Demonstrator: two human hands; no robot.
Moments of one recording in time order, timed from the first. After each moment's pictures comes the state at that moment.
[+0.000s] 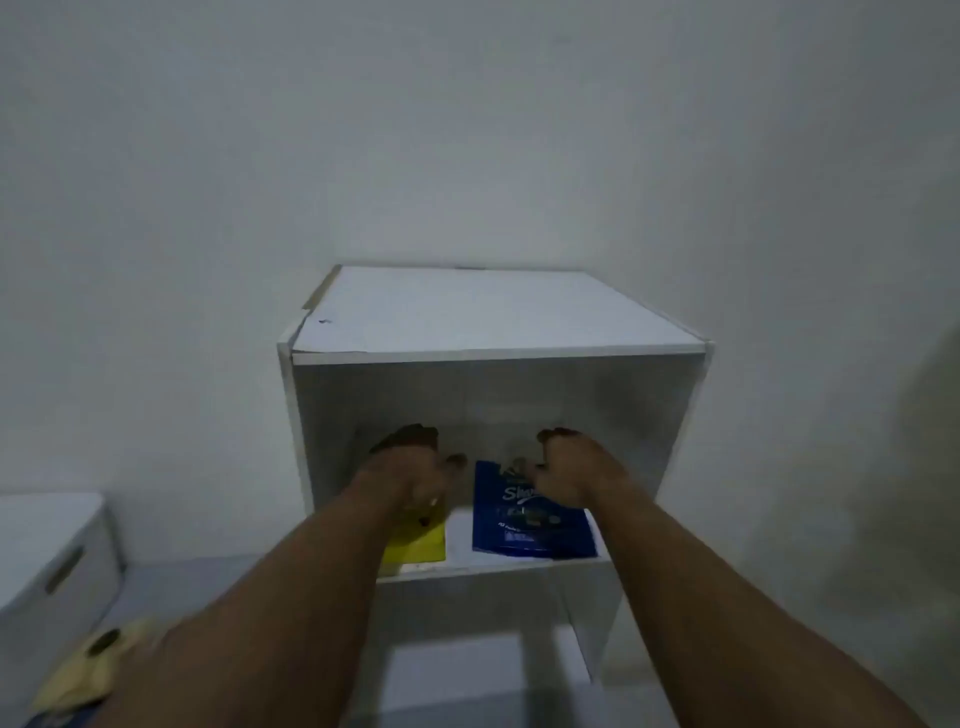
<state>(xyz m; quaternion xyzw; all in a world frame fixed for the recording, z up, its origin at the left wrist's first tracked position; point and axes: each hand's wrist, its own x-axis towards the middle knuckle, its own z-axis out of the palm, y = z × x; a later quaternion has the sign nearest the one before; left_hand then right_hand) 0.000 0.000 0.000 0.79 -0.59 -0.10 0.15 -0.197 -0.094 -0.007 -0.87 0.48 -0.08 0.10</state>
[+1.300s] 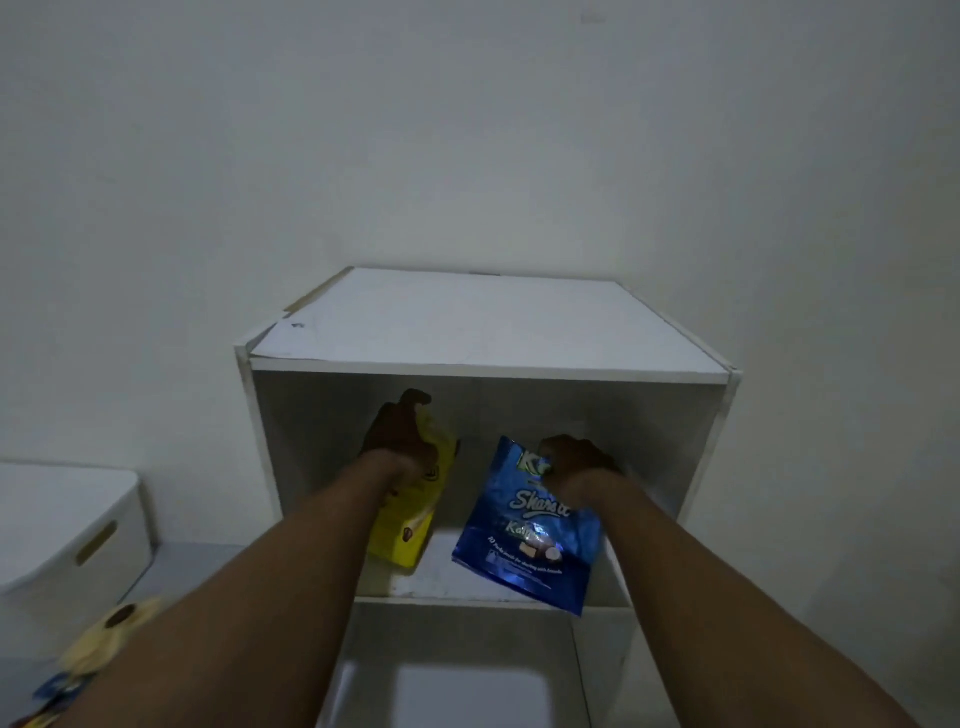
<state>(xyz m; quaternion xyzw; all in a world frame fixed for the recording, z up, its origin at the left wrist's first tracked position) 0.011 -0.047 0.005 0.81 -0.46 -0.14 0.34 -0.195 -0.174 -0.014 -0.86 0.48 -0.02 0.15</state>
